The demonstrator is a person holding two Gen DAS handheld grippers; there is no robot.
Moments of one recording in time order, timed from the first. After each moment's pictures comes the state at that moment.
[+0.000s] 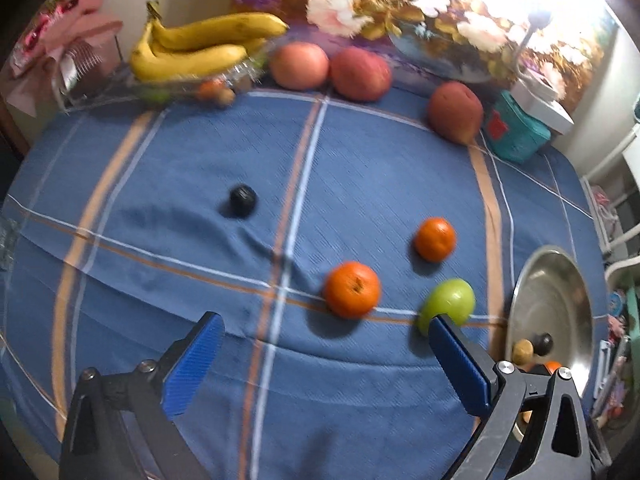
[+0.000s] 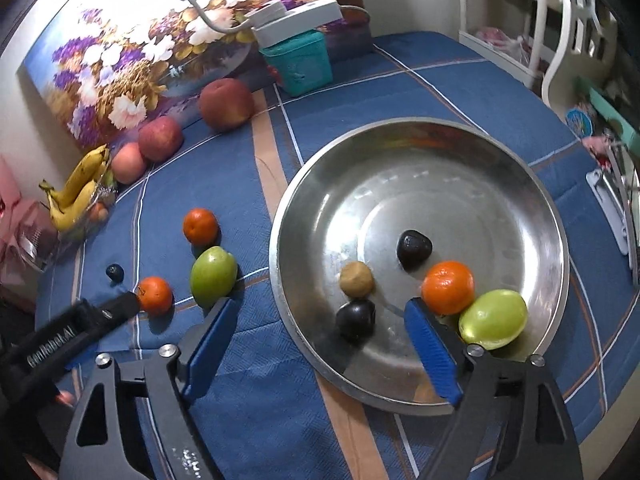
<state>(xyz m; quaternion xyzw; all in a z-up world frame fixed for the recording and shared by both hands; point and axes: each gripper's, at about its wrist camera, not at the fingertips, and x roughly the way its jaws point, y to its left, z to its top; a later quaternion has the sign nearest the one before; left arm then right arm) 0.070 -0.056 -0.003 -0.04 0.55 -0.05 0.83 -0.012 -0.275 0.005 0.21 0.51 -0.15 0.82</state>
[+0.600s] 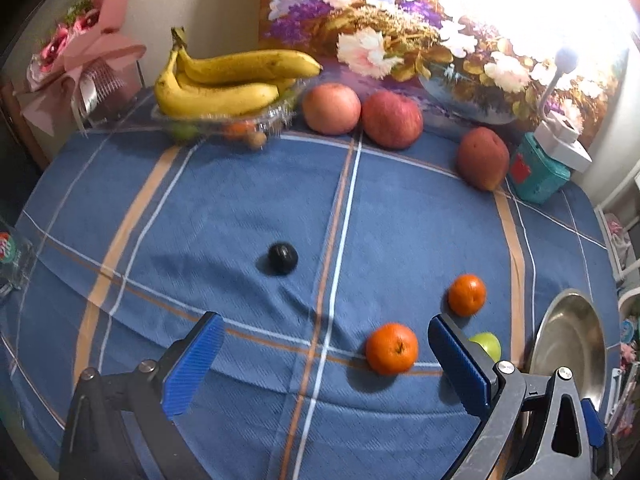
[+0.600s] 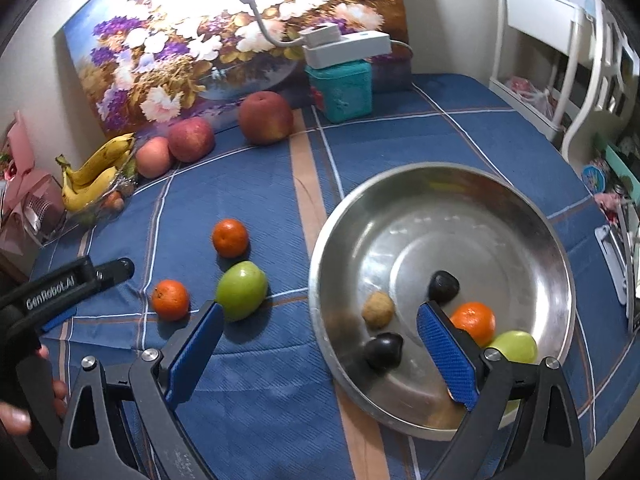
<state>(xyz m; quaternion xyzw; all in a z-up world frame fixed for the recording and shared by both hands) 0.095 -0.035 0.006 -0.04 0.51 -0.02 0.86 0.004 -0.246 0.015 0.14 0.48 -0.12 0.86</state>
